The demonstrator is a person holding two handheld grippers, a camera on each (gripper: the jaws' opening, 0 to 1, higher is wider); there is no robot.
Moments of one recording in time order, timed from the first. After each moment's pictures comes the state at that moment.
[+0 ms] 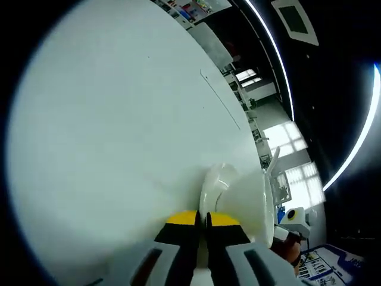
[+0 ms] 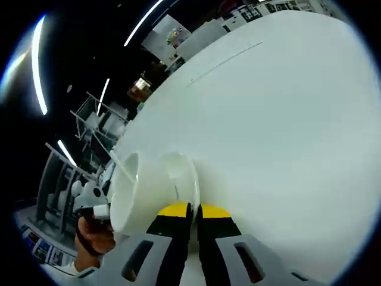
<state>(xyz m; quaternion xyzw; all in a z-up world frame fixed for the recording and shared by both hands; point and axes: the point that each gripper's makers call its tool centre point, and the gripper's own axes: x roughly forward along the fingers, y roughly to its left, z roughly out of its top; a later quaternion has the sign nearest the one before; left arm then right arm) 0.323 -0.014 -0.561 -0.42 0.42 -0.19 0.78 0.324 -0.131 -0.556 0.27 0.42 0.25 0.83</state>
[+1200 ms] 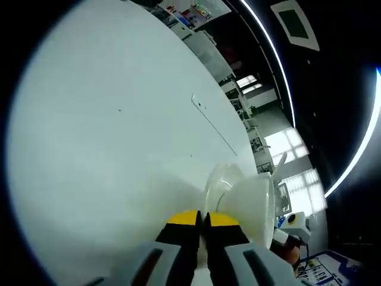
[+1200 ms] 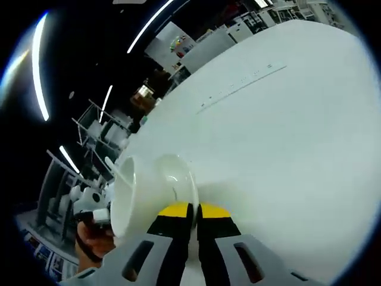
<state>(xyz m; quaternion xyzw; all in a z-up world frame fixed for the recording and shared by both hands) 0.408 0.006 -0.517 -0.42 0.40 -0.18 0.79 0.416 -0.110 -0.515 0.28 0.39 0.25 0.84</state>
